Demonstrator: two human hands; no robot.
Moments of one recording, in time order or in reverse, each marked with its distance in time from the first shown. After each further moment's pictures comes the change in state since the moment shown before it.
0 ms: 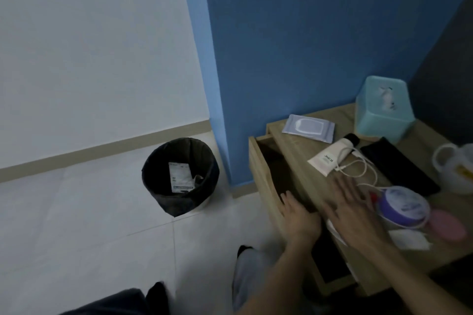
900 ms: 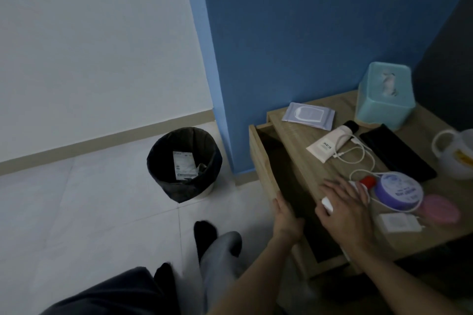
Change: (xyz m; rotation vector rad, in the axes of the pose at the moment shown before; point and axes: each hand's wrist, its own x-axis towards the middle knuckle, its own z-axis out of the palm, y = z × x) left_hand 0.003 -0.046 -0.006 0.082 -0.036 0.040; right_hand -0.021 0.002 0.016 0.117 0.098 -0.063
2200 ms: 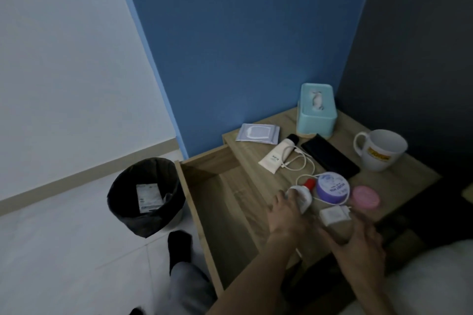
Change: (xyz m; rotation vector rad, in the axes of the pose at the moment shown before) left_hand -0.032 0.081 0.054 0.627 -0.018 0.318; right_hand -0.087 0.049 -0.041 0.308 0.121 0.692
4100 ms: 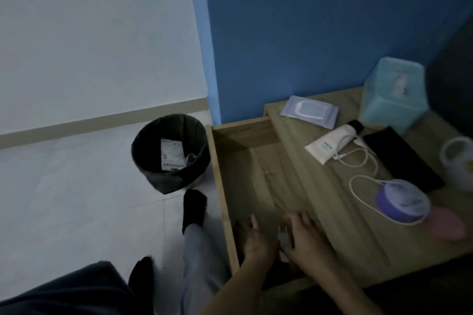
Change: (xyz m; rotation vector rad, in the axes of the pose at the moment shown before) left_hand 0.001 -0.152 0.041 -0.126 -0.147 -0.615; right_hand -0.001 -0.072 0.125 -0.147 -0.572 -0.558
